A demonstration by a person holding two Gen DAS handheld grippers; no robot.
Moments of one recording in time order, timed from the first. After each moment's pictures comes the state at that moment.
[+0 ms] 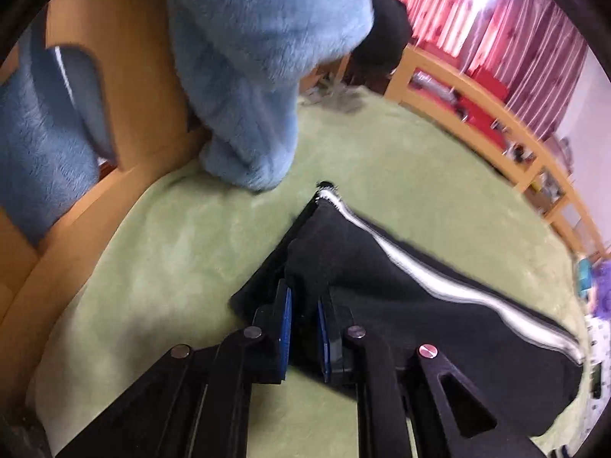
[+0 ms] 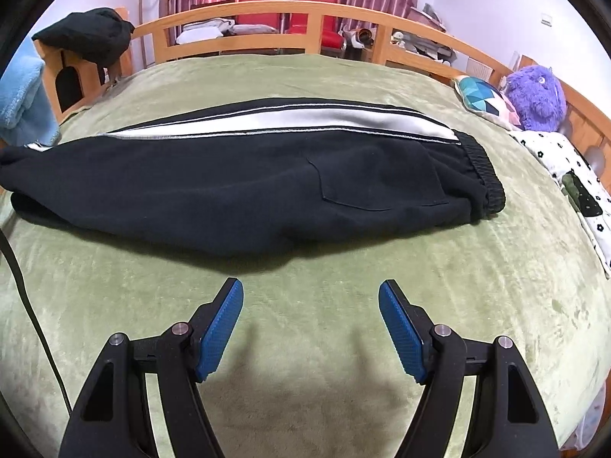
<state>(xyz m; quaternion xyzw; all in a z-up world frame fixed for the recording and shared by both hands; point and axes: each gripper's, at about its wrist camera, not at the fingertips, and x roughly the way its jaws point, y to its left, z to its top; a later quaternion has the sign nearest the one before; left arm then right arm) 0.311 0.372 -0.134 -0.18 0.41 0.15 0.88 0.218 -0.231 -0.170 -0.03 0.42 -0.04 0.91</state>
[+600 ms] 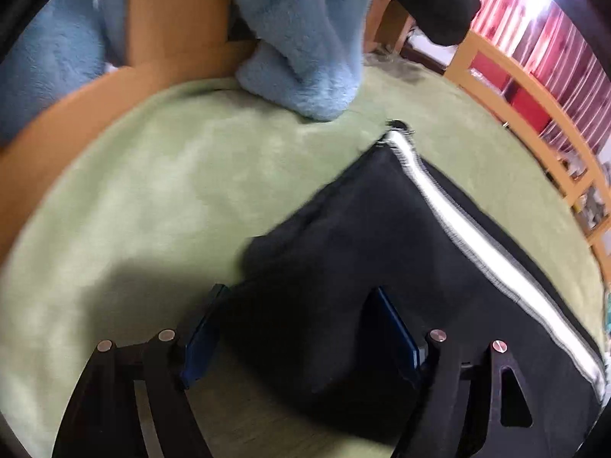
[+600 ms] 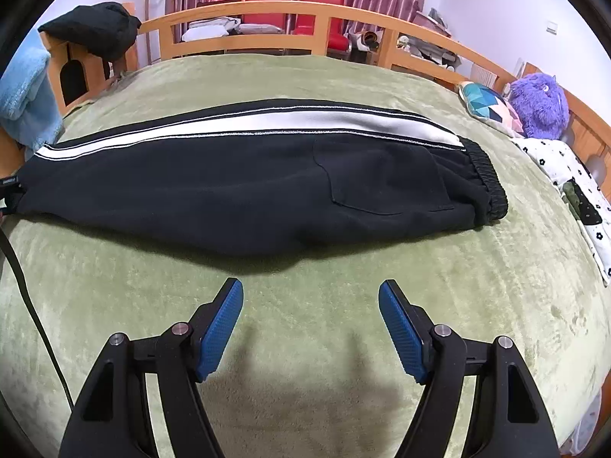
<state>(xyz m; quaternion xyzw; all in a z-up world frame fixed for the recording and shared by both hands) 0.332 0.378 -0.238 -0.24 0.41 0.21 0.86 0.219 -0.222 -0.169 -0.04 0.41 -0.04 0.91</state>
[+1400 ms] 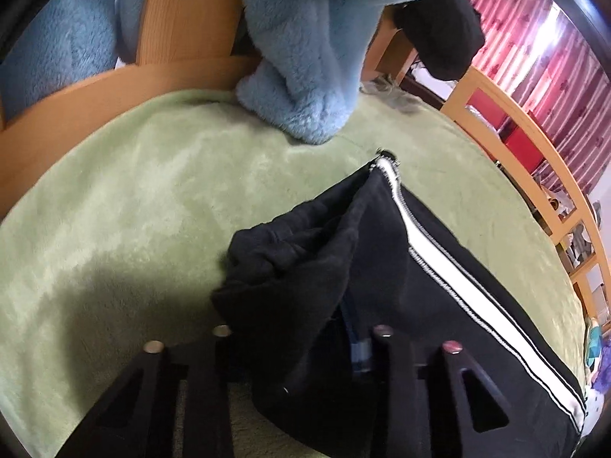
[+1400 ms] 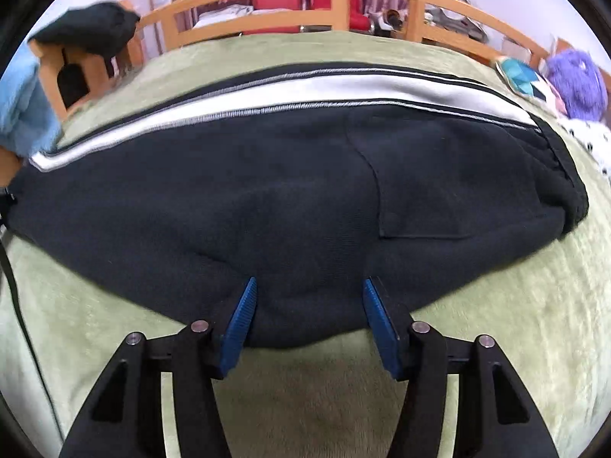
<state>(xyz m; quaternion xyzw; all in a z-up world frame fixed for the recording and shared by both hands) 0.325 0.375 -0.228 -0.28 0.35 0.22 0.87 0.304 -0.236 -0.226 0.01 0.44 0.02 0.90</state>
